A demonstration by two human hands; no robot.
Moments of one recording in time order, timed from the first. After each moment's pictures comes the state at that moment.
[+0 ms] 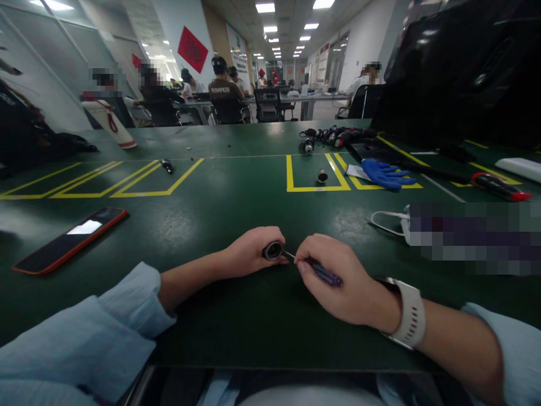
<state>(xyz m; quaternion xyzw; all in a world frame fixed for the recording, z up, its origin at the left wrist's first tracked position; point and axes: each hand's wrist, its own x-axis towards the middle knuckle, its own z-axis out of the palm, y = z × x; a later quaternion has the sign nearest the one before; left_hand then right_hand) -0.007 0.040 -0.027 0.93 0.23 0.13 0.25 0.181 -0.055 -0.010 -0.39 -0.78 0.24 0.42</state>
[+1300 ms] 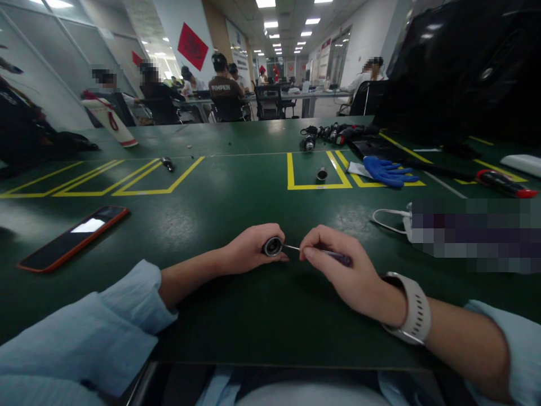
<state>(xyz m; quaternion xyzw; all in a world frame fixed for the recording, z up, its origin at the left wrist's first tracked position) -0.009 0.040 -0.027 0.92 0.25 0.15 0.26 0.183 -0.053 -0.012 -0.43 -0.69 0.37 0.45</state>
